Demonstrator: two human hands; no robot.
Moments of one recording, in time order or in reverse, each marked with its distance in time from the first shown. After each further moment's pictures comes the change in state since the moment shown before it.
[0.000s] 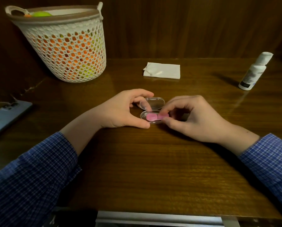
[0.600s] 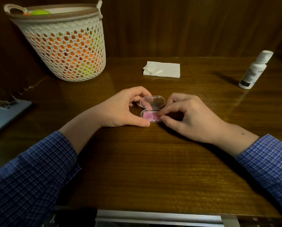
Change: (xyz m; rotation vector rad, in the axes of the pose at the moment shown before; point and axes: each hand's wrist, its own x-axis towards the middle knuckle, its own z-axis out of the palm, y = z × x) left_hand -0.002 0.005 0.001 -0.034 0.015 0.031; right_hand 0.002 -0.003 0.005 -0.198 -0.012 -0.013
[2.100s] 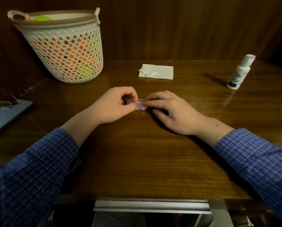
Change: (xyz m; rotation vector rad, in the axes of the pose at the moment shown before) left_hand -0.002 -0.007 0.001 0.125 0.234 0.027; right_hand 0.013 0.011 0.012 -0.180 -0.068 -0.063
